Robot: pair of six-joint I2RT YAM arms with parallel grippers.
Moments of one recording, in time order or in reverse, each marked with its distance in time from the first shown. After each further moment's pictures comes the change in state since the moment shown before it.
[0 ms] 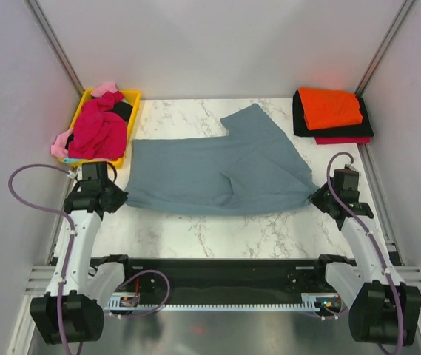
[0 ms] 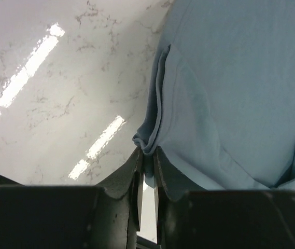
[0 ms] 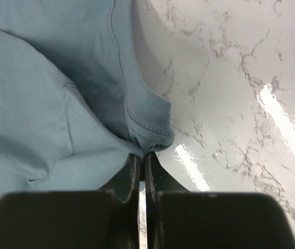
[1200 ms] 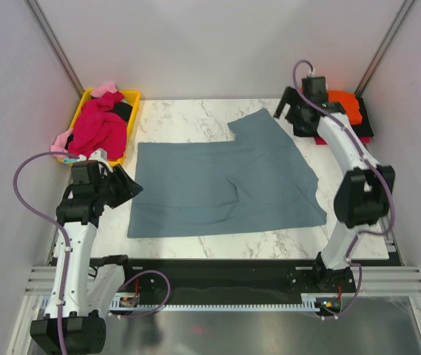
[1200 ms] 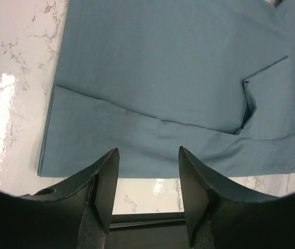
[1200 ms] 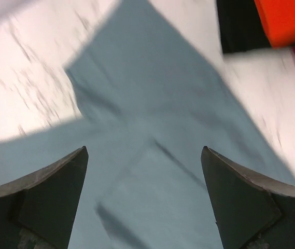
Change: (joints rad) left arm 0.006 -0.119 0.073 -0.001 0.352 0.282; right arm 0.190 0.730 0.950 -0.169 0.038 -0.116
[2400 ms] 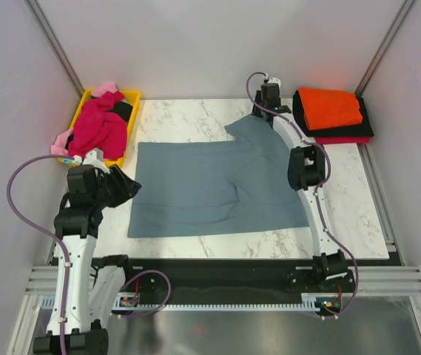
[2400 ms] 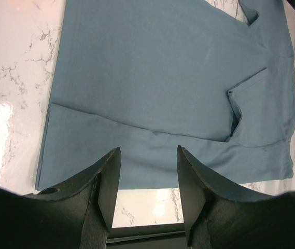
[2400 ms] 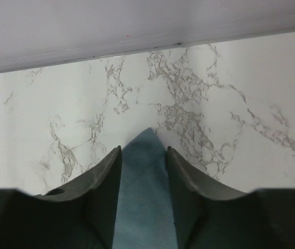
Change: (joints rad) left arm 0.000 -0.097 -0.027 0.057 0.010 0.001; right arm 0.114 1.129 1.086 0.263 0.137 -0.252
